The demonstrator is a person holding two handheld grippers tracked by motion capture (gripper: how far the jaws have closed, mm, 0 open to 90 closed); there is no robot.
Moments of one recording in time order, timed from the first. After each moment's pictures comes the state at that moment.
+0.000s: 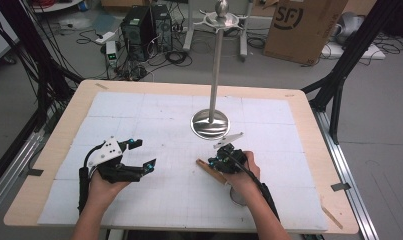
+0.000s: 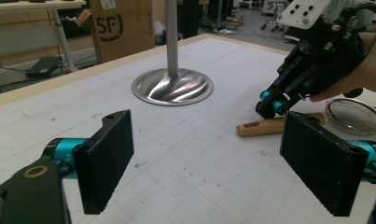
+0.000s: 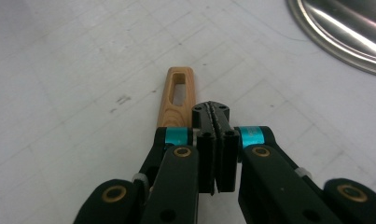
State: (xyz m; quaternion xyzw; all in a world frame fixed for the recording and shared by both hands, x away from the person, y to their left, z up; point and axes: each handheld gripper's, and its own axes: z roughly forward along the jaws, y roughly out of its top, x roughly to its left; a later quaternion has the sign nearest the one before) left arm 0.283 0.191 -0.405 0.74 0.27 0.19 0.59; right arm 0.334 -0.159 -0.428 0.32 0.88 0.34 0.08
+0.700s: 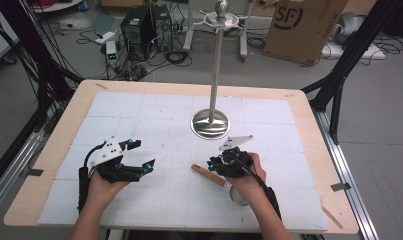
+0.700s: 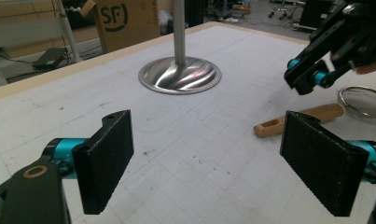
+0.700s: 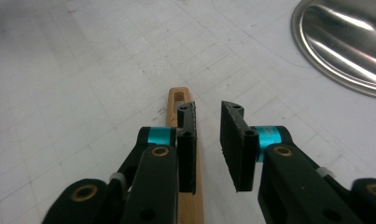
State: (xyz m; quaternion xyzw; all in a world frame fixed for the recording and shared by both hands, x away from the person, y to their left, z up) left arm 0.286 0.194 -0.409 0.75 0.27 0.20 0.57; right arm 0.313 -0.174 -0.406 0.31 0.86 0.39 0.09
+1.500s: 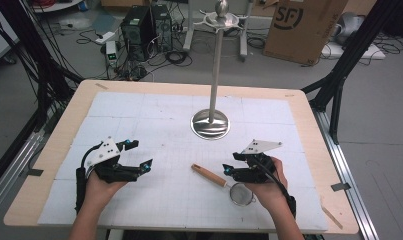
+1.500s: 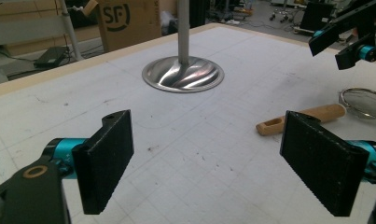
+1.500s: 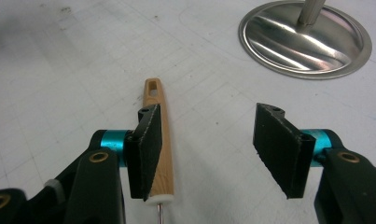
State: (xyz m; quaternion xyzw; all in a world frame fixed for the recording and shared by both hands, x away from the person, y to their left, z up) left arm 0.286 0.200 -0.410 0.75 0.28 0.20 0.57; right arm 0.290 -0.221 -0.393 0.33 0.83 0.42 0.13
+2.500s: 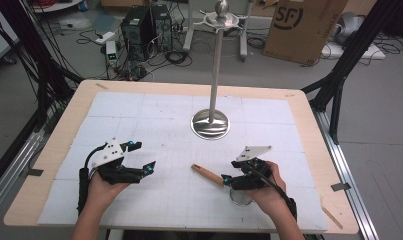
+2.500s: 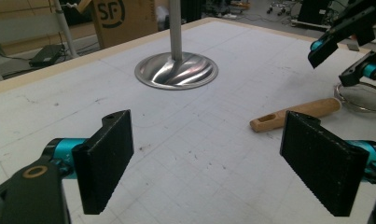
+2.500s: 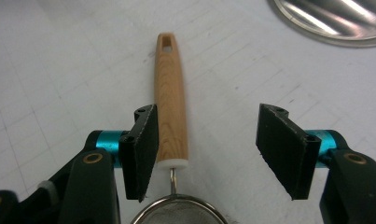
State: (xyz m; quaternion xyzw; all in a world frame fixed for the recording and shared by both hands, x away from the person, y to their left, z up) left arm 0.283 0.192 -0.410 0.75 0.27 0.20 0.56; right arm 0.284 -0.209 -0.404 0.31 0.88 0.35 0.10
